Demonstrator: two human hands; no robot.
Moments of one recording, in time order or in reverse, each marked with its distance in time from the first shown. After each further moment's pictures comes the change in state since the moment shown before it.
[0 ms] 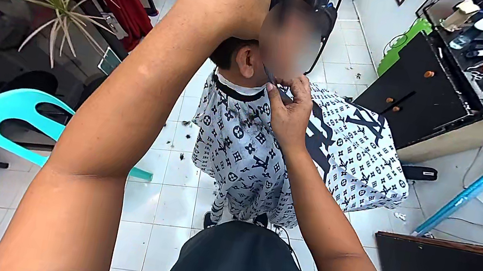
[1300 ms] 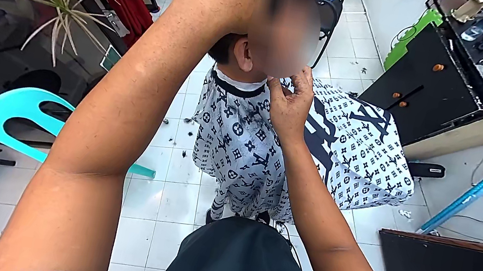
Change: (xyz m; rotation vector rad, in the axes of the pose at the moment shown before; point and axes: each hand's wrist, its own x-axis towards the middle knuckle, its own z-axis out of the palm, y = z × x) left_hand 0.007 -0.004 0.010 0.009 0.031 -0.016; right_hand 0.010 0.010 0.007 0.027 0.069 -0.033
